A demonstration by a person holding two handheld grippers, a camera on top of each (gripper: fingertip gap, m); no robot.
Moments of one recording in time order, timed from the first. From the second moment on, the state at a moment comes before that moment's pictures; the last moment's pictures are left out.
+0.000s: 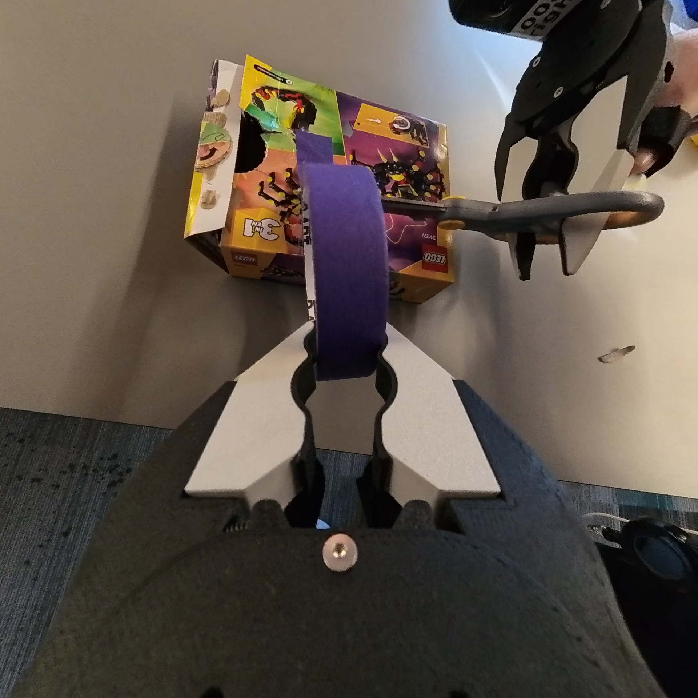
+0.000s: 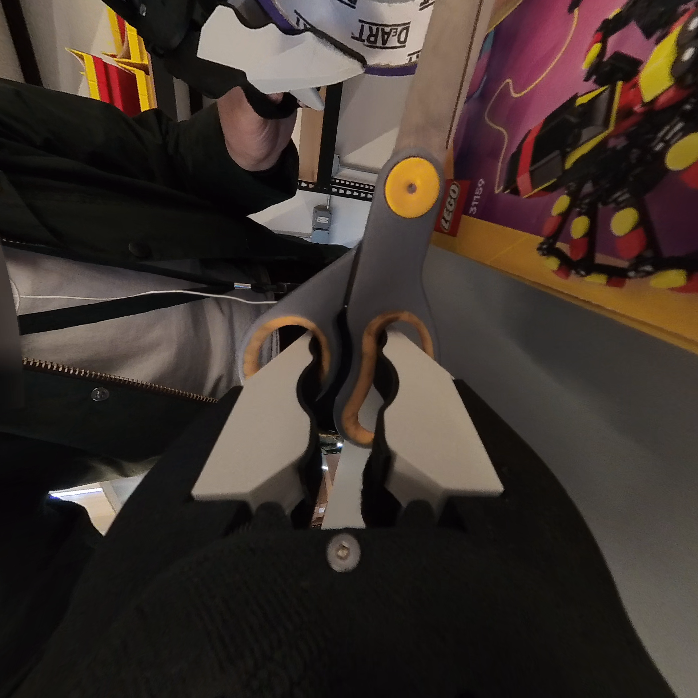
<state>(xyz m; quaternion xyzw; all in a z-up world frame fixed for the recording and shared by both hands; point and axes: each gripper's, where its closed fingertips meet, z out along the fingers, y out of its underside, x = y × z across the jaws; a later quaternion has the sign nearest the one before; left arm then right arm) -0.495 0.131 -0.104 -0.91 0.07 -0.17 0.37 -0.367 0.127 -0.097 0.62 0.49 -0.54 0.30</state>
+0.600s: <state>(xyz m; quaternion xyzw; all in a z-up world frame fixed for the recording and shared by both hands) -0.491 0.117 -0.104 -0.90 0.06 -0.22 0.36 -0.354 0.101 -0.084 0.59 0.48 -0.57 0.30</state>
